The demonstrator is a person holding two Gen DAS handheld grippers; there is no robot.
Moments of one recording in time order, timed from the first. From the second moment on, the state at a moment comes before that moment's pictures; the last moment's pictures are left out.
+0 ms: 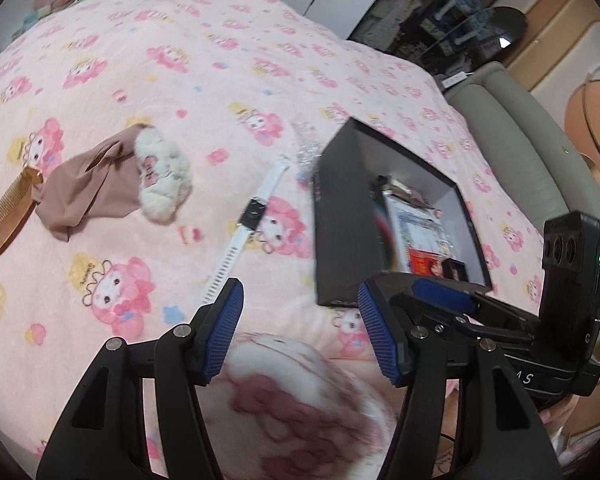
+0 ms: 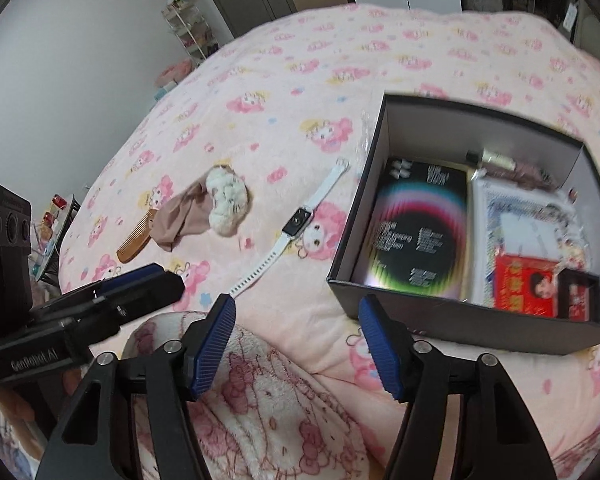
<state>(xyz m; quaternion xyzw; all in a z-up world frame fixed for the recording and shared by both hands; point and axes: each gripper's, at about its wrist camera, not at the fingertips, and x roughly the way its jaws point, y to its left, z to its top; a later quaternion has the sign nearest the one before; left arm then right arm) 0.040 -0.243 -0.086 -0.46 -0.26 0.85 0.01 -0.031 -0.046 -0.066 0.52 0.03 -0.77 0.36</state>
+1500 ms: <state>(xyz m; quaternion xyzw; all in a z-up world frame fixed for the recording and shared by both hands) 0.081 -0.381 -0.162 -0.51 -0.26 0.81 -0.11 -0.065 -0.169 -0.116 0.60 0.07 -0.69 0.41</state>
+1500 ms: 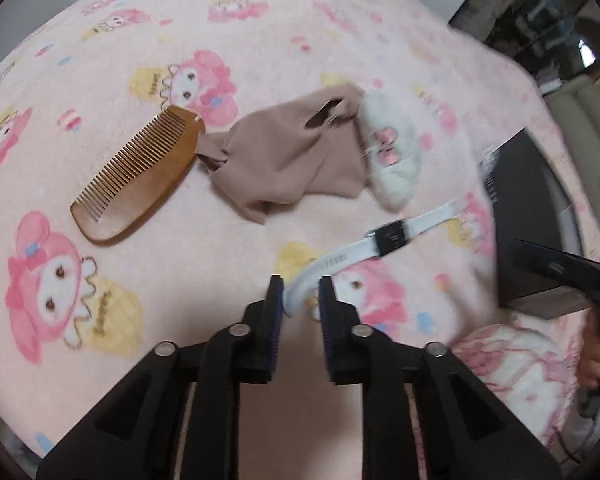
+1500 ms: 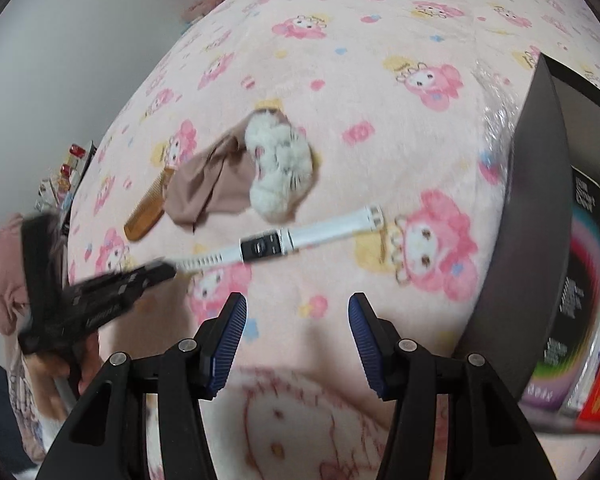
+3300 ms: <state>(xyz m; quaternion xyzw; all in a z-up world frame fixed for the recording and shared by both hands) -0.052 -0.317 -0.219 -0.56 -0.14 0.81 -0.05 -0.117 -0.201 -0.178 0.65 0.01 -0.66 0.37</state>
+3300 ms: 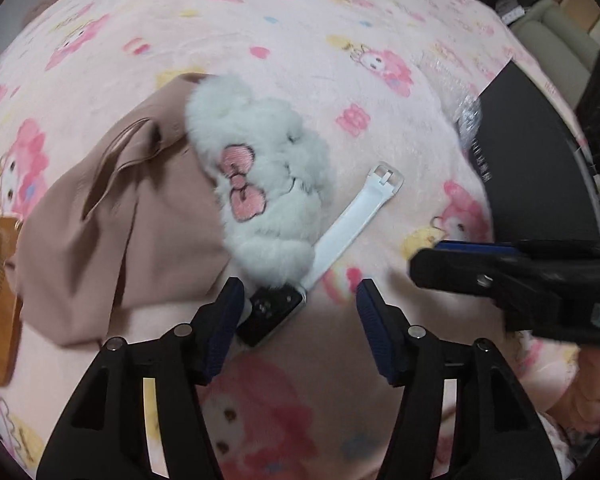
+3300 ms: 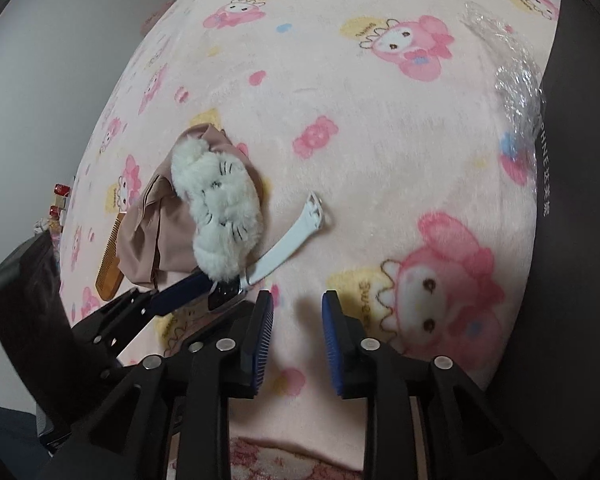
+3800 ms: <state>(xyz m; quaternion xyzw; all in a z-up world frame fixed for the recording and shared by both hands) -0.001 -0.348 -0.174 -0.45 -0.31 0.84 -0.02 -0.115 -0.194 -0.162 0.65 0.00 -0.67 0.37</state>
